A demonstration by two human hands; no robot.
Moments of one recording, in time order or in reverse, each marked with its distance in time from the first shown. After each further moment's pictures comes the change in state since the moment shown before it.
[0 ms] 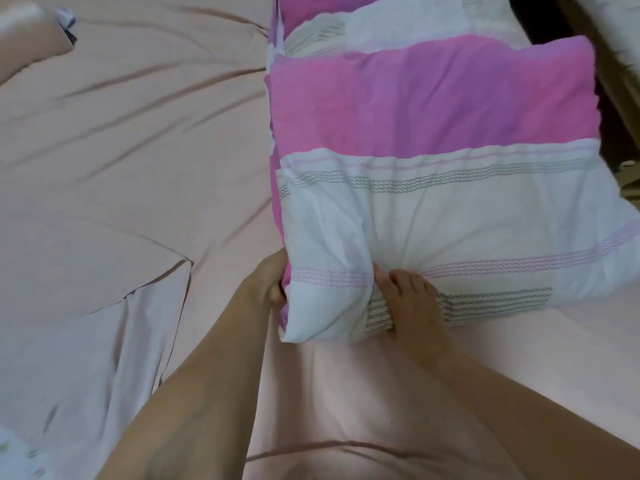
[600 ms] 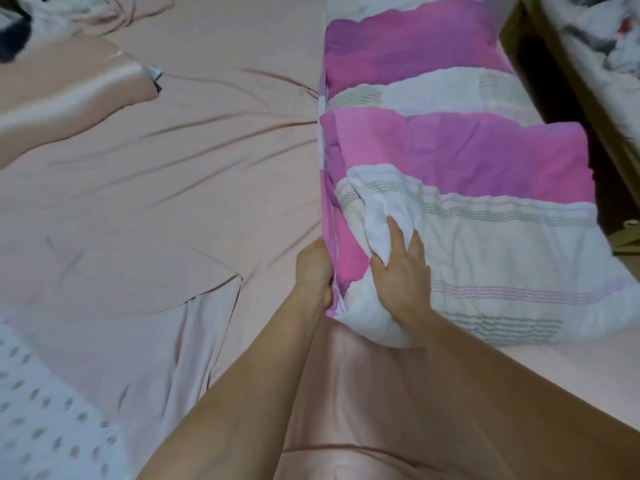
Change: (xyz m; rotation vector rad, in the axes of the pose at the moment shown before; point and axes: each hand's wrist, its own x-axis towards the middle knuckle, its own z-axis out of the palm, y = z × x) left_hand -0.093 0.056 0.023 -0.190 0.082 0.260; right_hand 0.083 -0.089 -0.110 0.401 0.084 0.424
